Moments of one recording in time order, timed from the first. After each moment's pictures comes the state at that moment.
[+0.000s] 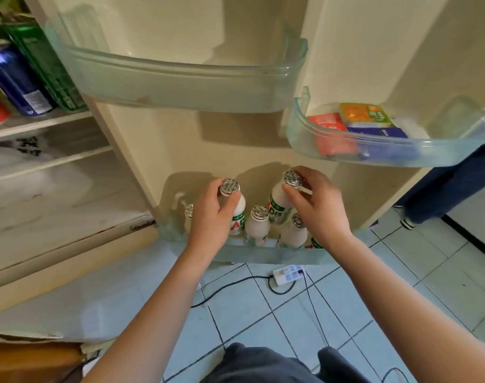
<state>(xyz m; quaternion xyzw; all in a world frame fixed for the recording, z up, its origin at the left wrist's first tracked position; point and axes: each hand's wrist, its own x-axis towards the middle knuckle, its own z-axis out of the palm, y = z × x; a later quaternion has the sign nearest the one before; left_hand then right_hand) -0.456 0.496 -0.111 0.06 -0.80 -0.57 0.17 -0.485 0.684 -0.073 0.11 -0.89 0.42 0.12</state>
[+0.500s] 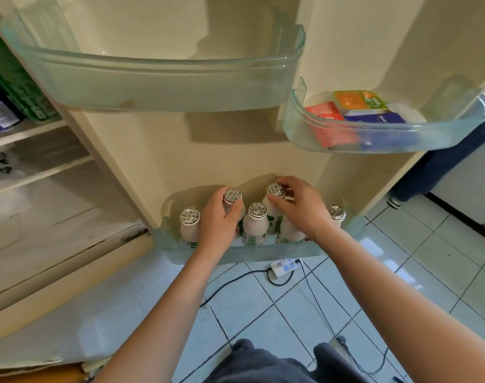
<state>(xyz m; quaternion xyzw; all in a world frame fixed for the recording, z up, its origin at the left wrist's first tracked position) -0.471 0.498 -0.138 0.05 -0.82 -0.57 0.09 -0.499 0.670 -0.103 0.05 -0.91 0.41 0.00</state>
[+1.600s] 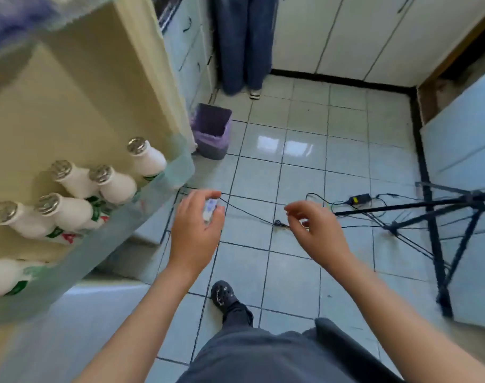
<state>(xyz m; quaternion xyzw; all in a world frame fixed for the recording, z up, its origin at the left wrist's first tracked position) -0.370 0.647 -0.169 -0.29 -0.84 -0.45 -0.08 -0.231 0.823 -0.188 -0.30 -0.86 0.39 0.10</state>
